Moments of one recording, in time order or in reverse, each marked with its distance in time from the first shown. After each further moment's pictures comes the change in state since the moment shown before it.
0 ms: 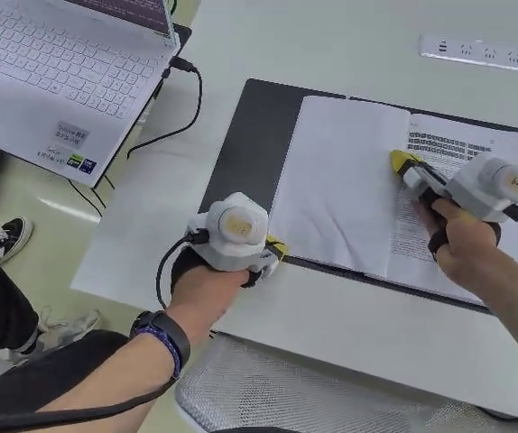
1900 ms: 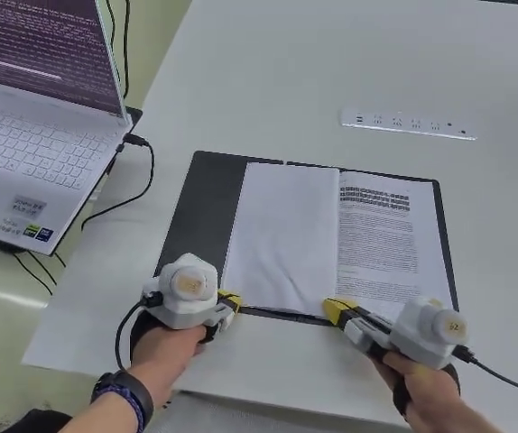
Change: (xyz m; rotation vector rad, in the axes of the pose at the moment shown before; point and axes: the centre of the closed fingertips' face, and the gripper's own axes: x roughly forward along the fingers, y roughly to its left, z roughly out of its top) left arm -0.004 -0.003 -0.002 0.009 -0.063 0.021; right arm -0.113 0.045 -0.110 -0.021 0.180 0.085
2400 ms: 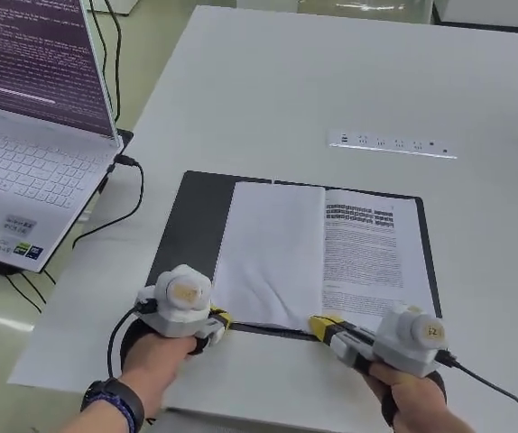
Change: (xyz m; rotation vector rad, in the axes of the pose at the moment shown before) left arm 0.001 -0.009 0.000 0.059 0.081 0.001; right arm -0.006 0.007 0.001 -0.055 0.074 0.011
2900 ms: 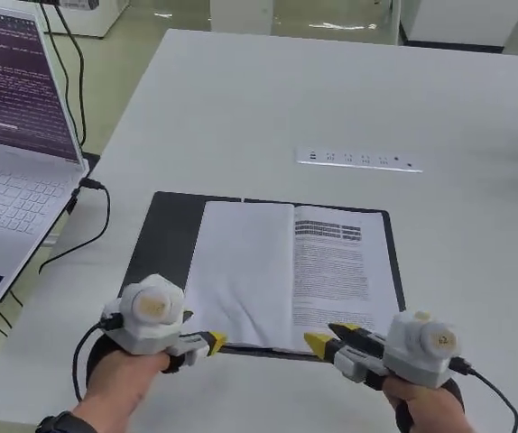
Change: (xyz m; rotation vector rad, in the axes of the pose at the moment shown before) left arm -0.030 -0.017 0.043 0.030 -0.098 -0.005; right arm -0.067 -0.034 0.025 -0.096 -0.011 -0.069
